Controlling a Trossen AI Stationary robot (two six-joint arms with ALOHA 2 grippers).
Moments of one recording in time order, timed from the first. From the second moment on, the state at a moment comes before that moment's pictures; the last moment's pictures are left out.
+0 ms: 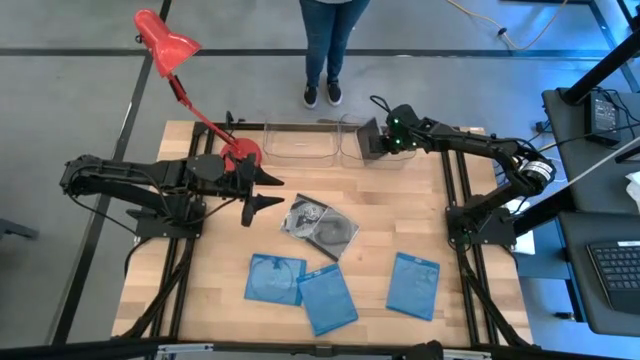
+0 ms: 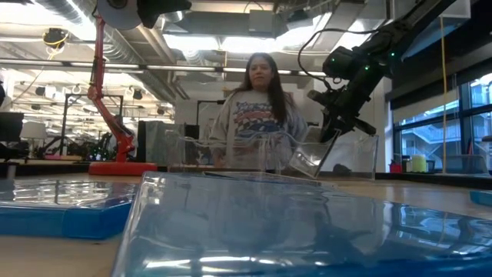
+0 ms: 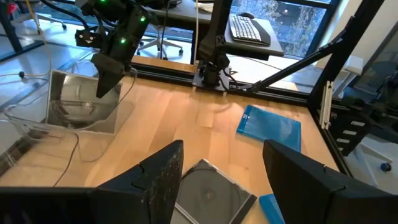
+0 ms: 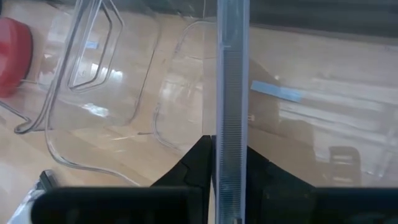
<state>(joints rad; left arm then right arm) -0.03 0.89 0.81 -0.18 -0.10 -0.20 -0.75 1.49 0.88 -0.30 -0.11 0.62</state>
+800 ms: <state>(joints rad) -0.03 0.89 0.81 -0.18 -0.10 -0.20 -0.75 1.49 0.88 -0.33 -0.10 0.62</state>
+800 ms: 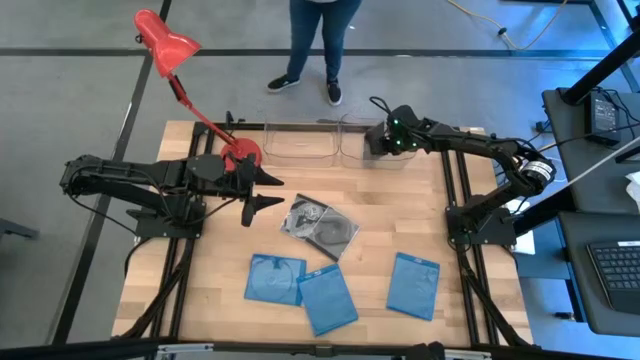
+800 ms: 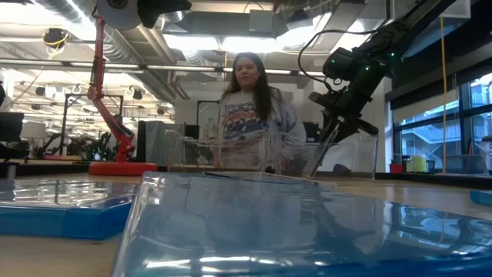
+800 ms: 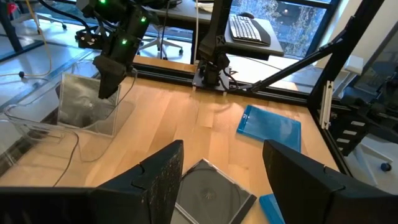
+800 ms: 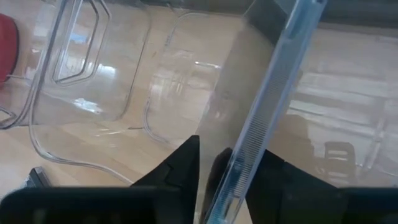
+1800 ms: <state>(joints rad) -0.03 0.89 0.81 -0.18 -0.10 -0.20 -0.75 1.49 0.98 -0.46 -0.05 0.56</state>
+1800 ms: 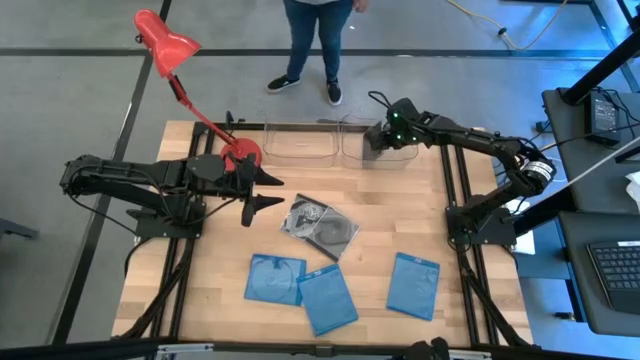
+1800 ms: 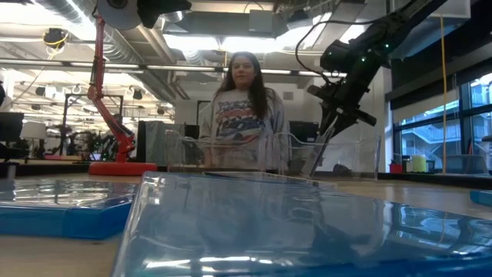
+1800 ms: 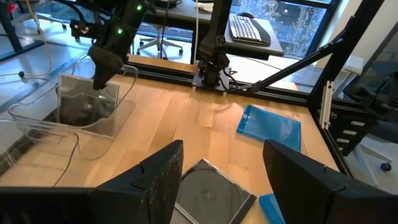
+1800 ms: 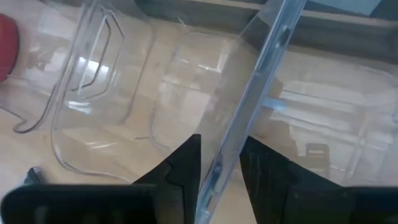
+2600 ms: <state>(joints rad) -0.03 0.89 0.81 -0.24 -0.10 -0.20 -0.76 1.49 0.99 -0.53 0.12 0.49</state>
